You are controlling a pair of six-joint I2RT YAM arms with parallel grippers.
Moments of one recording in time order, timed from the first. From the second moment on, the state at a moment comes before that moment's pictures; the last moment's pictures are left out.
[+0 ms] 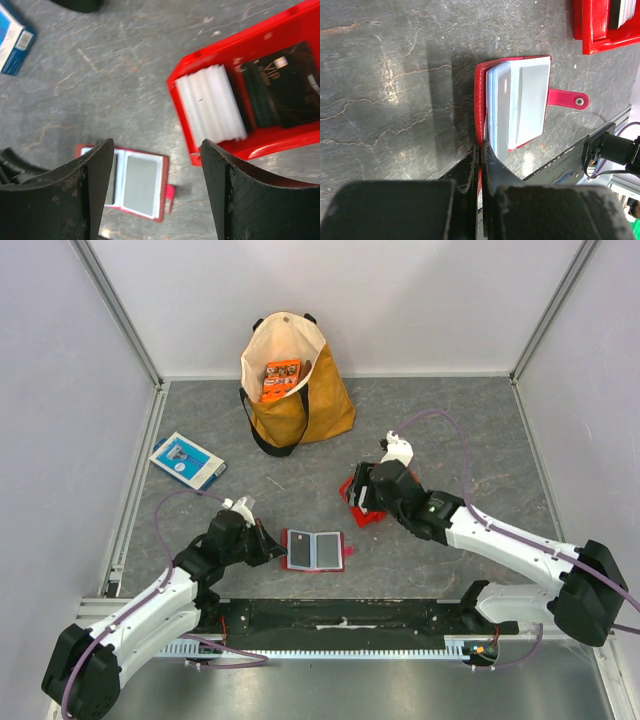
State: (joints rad) left arm -0.53 0.71 0.19 -0.19 0.25 -0.85; right arm 0.89 1.22 0.85 -0.26 0.37 0.76
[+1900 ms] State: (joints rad) left arm -0.53 0.75 0.20 -0.18 0.25 -0.85; right arm 0.40 1.61 0.93 -0.17 -0.37 0.46
